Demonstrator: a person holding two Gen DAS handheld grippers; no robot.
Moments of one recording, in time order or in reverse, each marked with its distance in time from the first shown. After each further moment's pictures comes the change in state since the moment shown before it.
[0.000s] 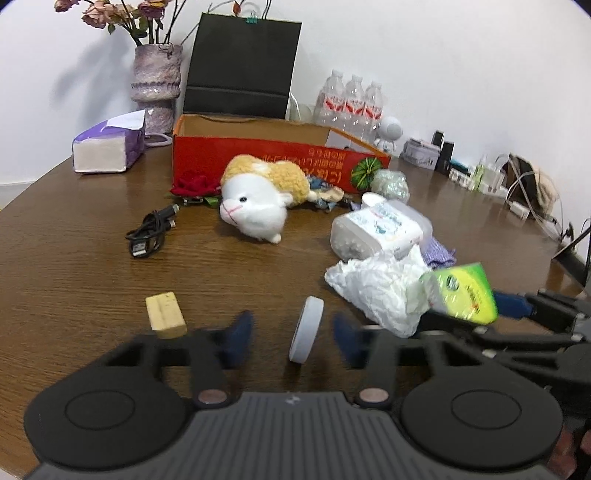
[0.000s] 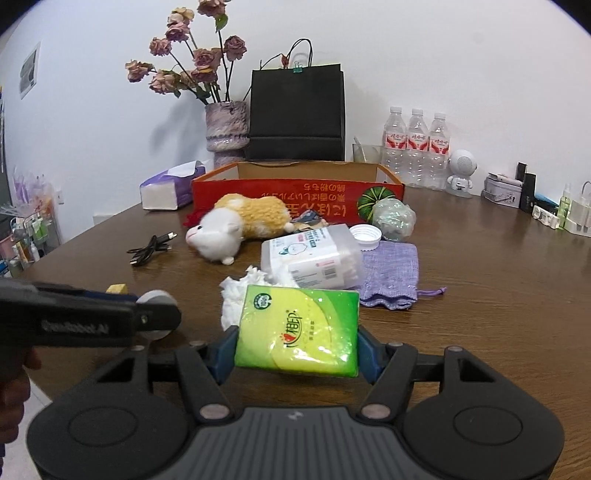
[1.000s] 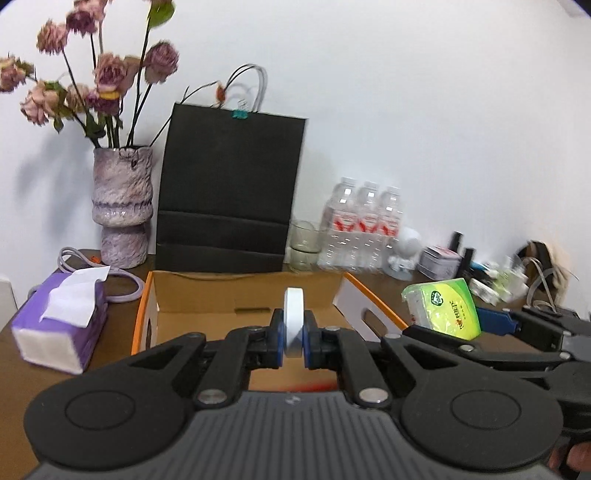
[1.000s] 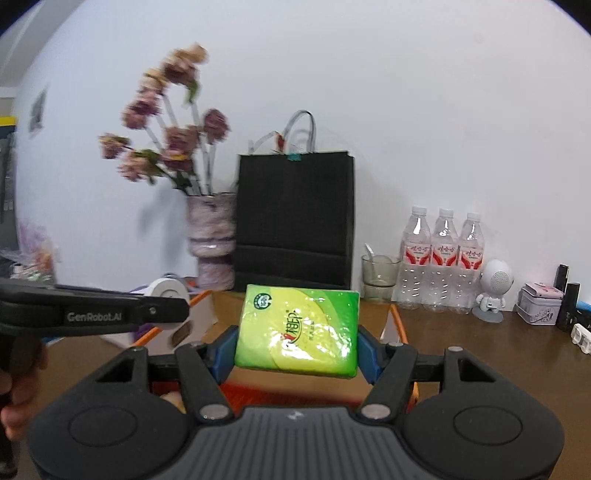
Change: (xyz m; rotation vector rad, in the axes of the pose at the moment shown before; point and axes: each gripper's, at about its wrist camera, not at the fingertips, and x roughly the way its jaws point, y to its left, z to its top) left arm 0.109 0.022 0.222 -0.014 -0.224 -0.009; right arm 0.133 -0.050 0.198 -0.049 -0.202 0.036
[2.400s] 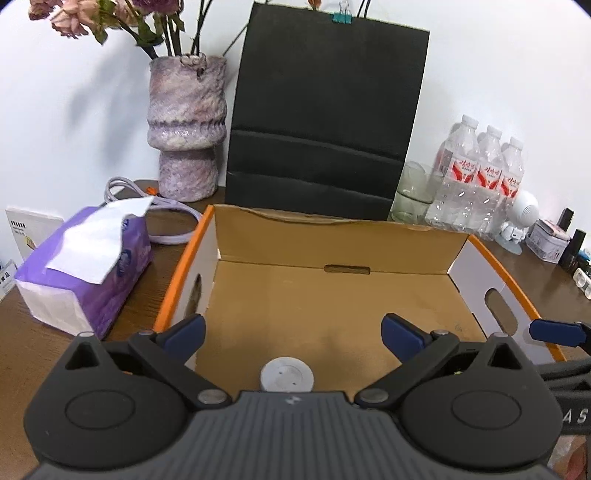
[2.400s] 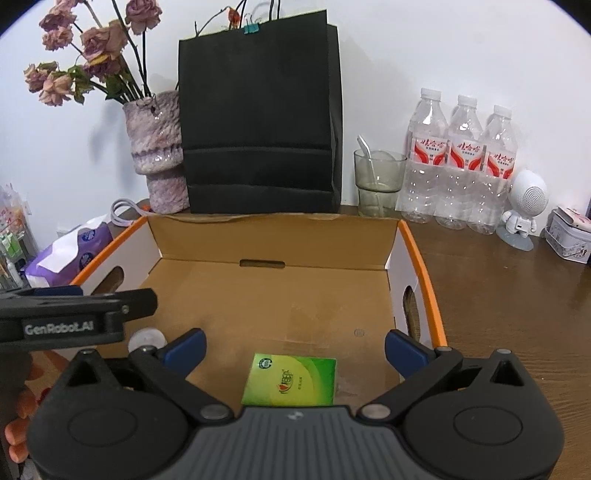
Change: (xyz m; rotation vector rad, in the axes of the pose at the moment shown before) left arm 0.090 0.037 -0.014 -0.090 0.183 0.265; right arm 0.126 -0.034 -0.014 0.063 0.332 -0.004
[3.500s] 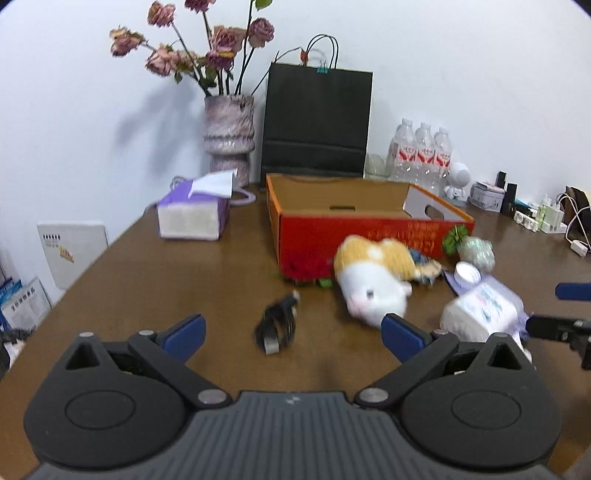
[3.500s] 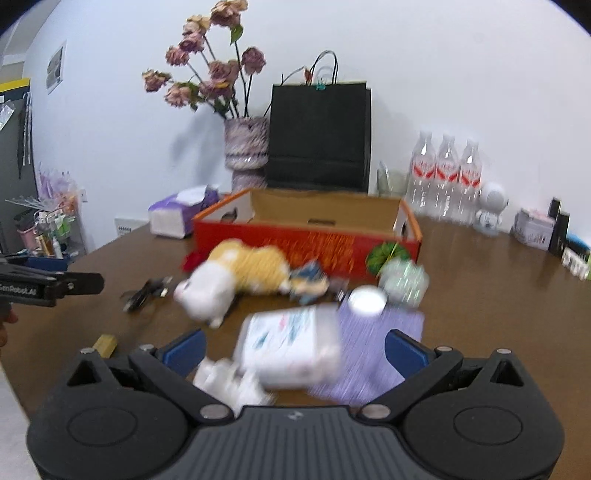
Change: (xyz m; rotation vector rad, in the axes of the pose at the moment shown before) left arm -0.225 0.092 -0.164 0.104 -0.089 -0.060; right arm -0.214 0.058 -0.182 -0.079 -0.122 0.067
